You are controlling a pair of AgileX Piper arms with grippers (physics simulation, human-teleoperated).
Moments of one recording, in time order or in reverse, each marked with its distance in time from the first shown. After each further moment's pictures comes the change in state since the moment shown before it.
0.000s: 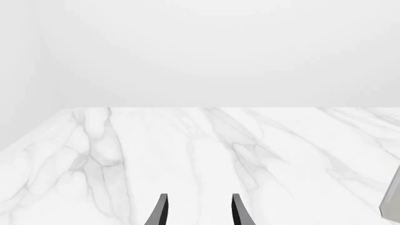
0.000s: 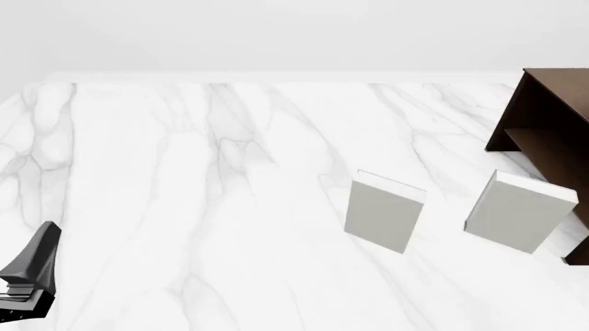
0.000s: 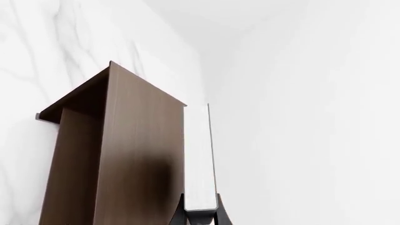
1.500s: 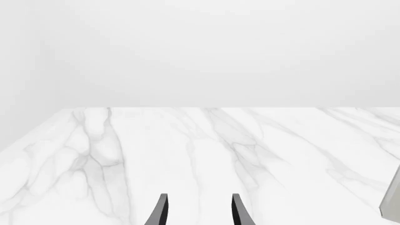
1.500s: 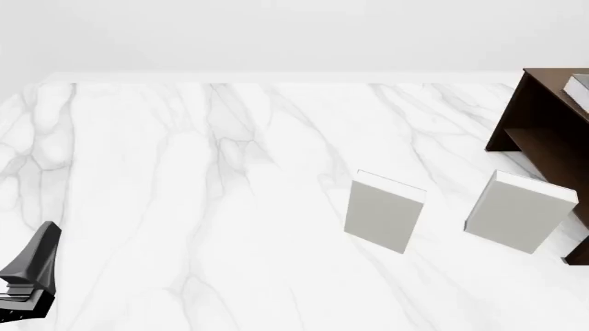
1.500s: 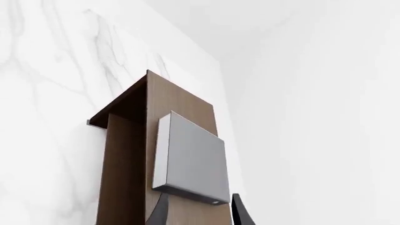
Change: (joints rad) left arm 0.000 0.000 0.000 0.000 0.000; right arm 0.070 -0.159 0.176 0.010 0.129
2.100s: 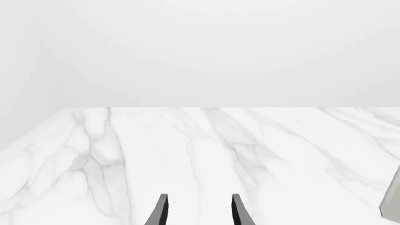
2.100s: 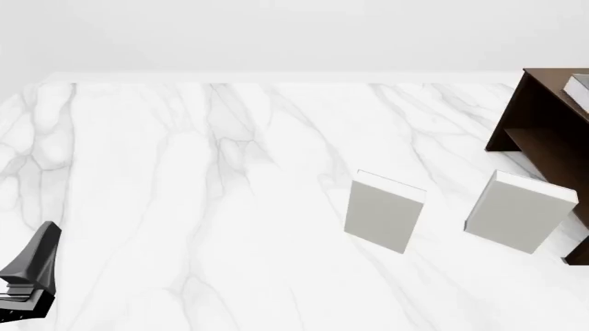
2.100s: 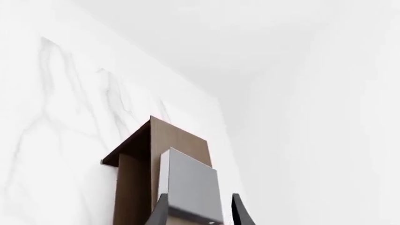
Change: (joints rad) left arm 0.000 0.000 0.000 0.000 0.000; right arm 0.118 -0.162 -0.027 0.060 0.083
